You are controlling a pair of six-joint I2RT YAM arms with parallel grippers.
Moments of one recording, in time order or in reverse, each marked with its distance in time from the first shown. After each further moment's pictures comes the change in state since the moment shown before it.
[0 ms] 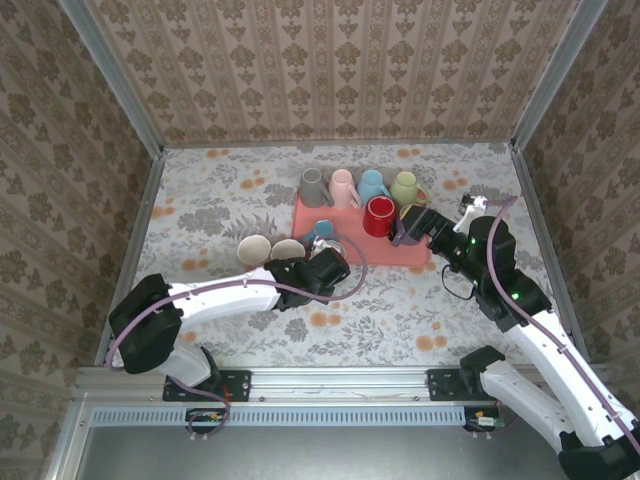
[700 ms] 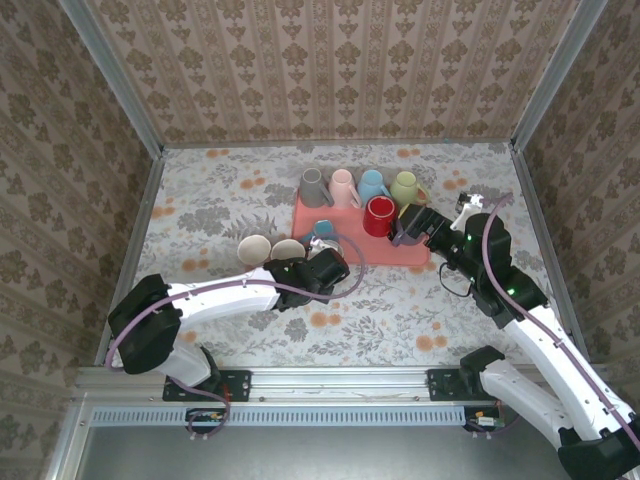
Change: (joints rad) left arm 0.001 -0.006 -0.003 -0.012 -0.009 -0.055; right arm 0.000 0.031 0.000 0.015 0.000 0.005
